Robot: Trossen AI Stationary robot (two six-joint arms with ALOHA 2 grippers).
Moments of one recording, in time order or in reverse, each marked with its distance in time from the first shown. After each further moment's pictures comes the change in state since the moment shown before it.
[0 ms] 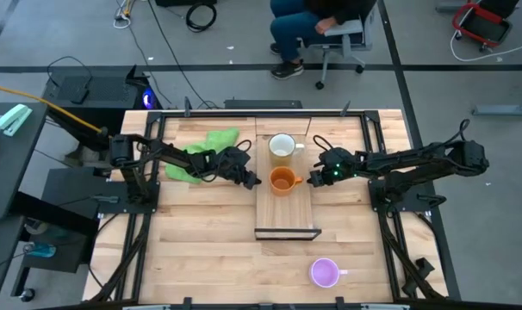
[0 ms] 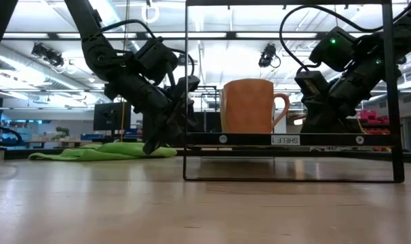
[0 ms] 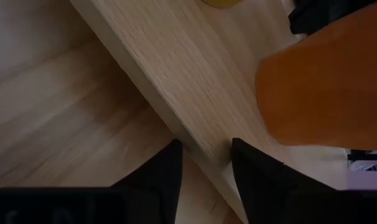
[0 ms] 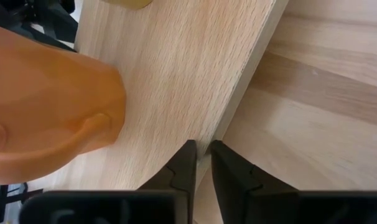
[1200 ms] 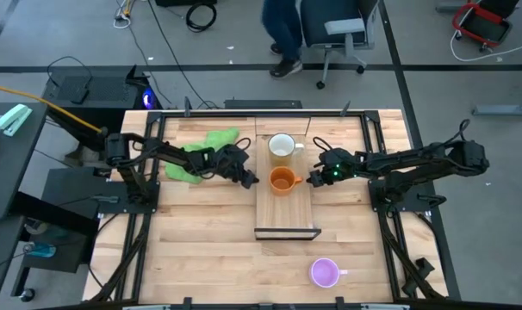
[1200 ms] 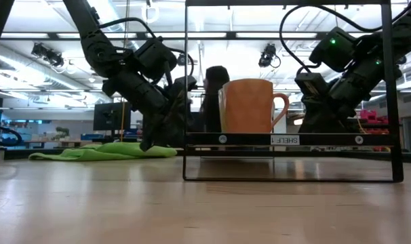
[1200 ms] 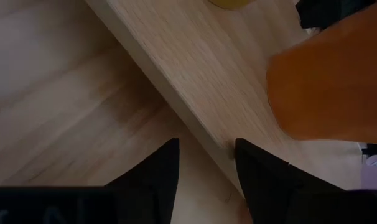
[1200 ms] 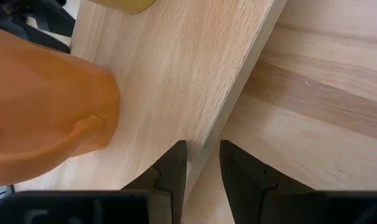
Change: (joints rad) left arm 0.049 -0.039 -0.003 -0.086 -0.019 0.066; right arm -0.003 -0.008 0.000 -0.017 0.039 -0.032
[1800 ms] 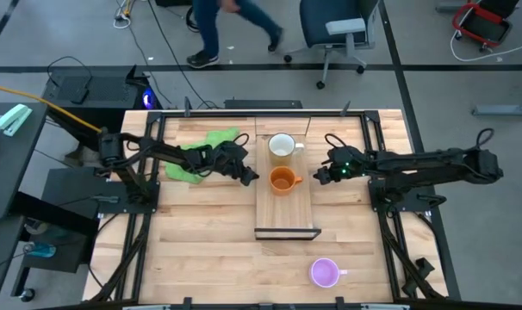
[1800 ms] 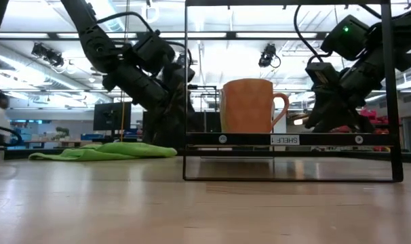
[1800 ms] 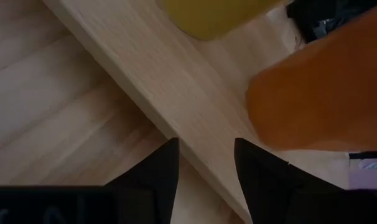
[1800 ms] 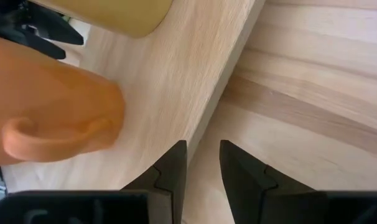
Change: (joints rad) left arm 0.011 -0.052 0.000 -0.002 -0.008 0.039; right arm -0.003 -0.218 -0.003 -0.190 0.061 -0.011
